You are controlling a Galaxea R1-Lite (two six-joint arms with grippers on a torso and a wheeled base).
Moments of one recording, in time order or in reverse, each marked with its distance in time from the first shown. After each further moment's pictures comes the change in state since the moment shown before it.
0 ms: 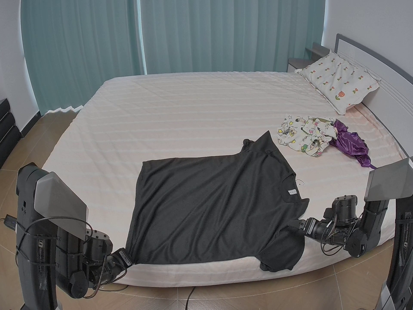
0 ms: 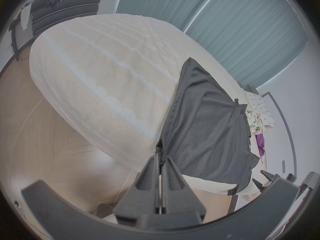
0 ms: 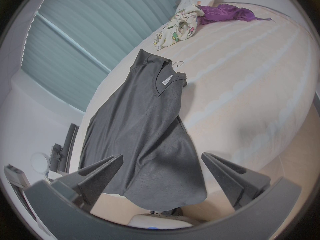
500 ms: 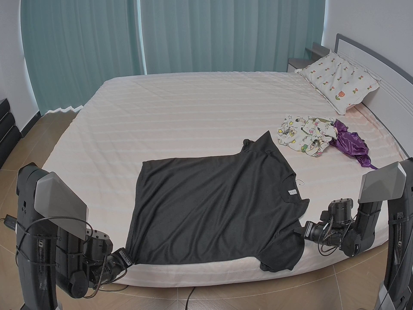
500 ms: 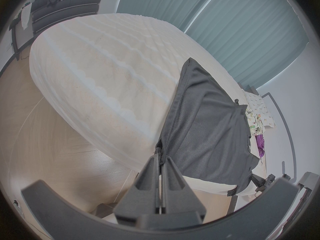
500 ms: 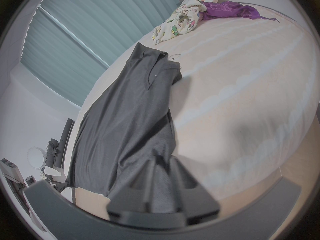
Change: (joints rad) left arm 0.000 0.001 -0.002 0.000 0.000 -0.004; right arm -0.027 0.101 -0.071 0.002 0.020 -0.084
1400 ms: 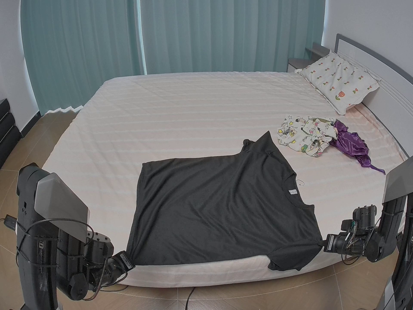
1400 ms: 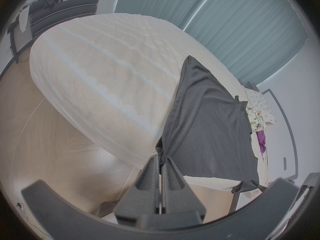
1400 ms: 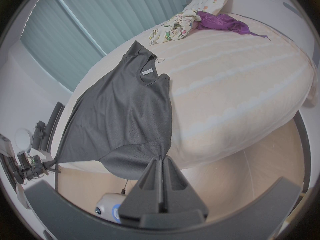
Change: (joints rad) left arm -0.019 -0.004 0.023 0.000 0.007 0.009; right arm -0.147 -0.148 0.276 -0.001 0.010 -0.255
